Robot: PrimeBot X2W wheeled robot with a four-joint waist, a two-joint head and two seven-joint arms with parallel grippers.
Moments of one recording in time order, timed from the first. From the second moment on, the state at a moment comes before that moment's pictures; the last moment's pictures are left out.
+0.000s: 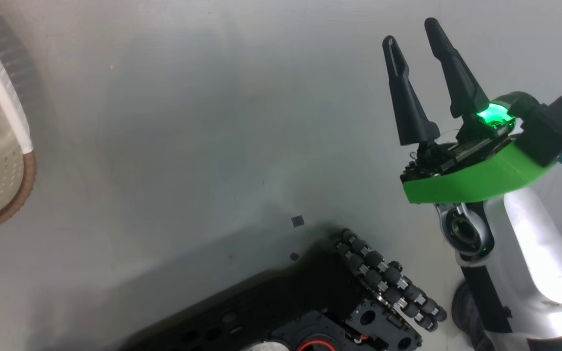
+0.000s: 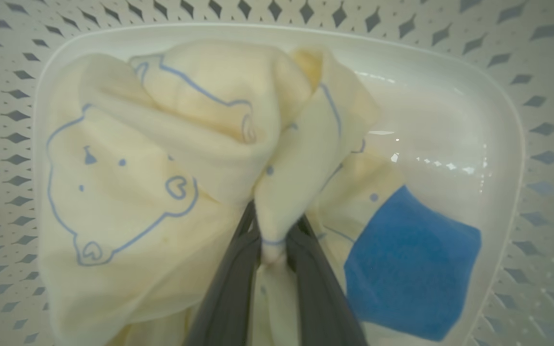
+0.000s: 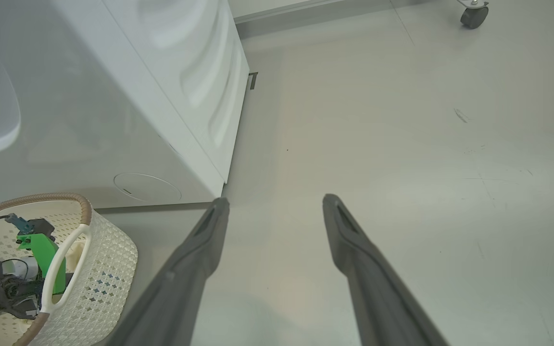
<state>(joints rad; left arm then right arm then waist) -1.14 0.42 -0.32 1.22 -0.60 0.07 0.07 -0.47 -0.04 0.26 -0.02 0.40 0.13 -0.25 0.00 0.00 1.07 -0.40</state>
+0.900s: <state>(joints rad) -0.96 0.29 -0.35 1.10 -0.56 0.10 -0.25 -0.41 -0.04 0.15 0.01 0.28 0.13 -0.25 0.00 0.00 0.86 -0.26</state>
